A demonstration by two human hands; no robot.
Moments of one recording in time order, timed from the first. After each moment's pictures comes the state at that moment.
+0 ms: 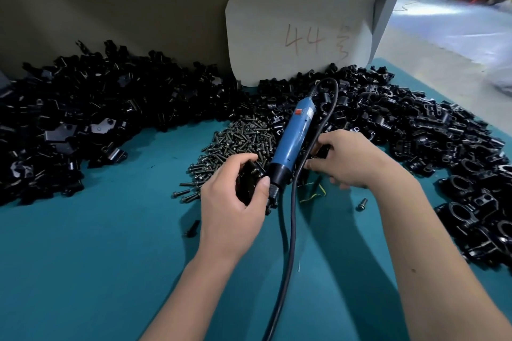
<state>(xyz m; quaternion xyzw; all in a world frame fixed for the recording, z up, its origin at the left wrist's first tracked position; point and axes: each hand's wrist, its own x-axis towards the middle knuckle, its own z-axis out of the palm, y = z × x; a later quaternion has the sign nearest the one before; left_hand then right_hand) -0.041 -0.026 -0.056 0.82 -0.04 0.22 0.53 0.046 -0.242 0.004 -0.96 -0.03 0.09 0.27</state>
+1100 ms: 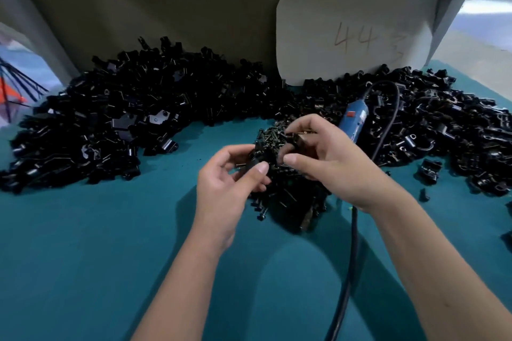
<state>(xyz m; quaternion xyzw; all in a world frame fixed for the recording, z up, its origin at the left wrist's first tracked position) -0.035 0.035 -0.045 0.60 0.02 0.16 0.78 0.027 -0.155 -0.005 -0.75 -0.26 0.10 0.60</state>
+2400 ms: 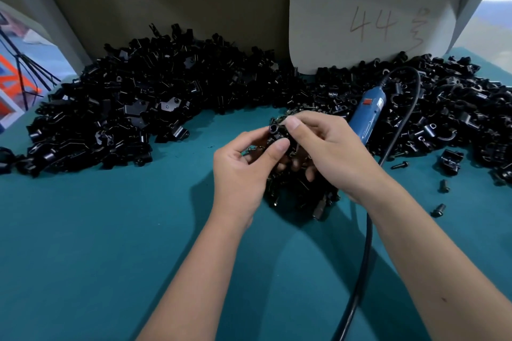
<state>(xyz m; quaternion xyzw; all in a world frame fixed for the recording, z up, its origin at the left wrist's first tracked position) -0.028 0.025 -0.039 0.59 0.02 0.19 0.79 0.017 -0.122 -0.002 -0.79 -0.19 0.04 0.59</state>
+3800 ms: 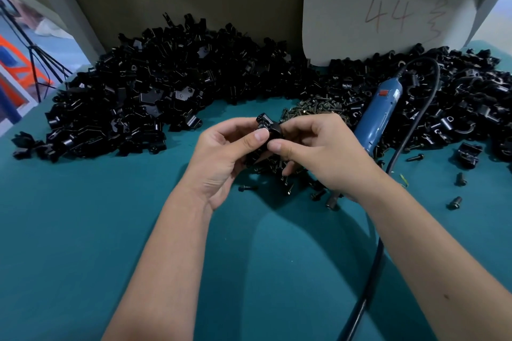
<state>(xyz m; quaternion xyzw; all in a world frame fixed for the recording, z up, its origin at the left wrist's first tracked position) -0.034 0.084 -0.026 0.55 0.02 0.05 0.83 0.008 -0.100 -0.014 -0.76 -0.26 0.08 0.59</state>
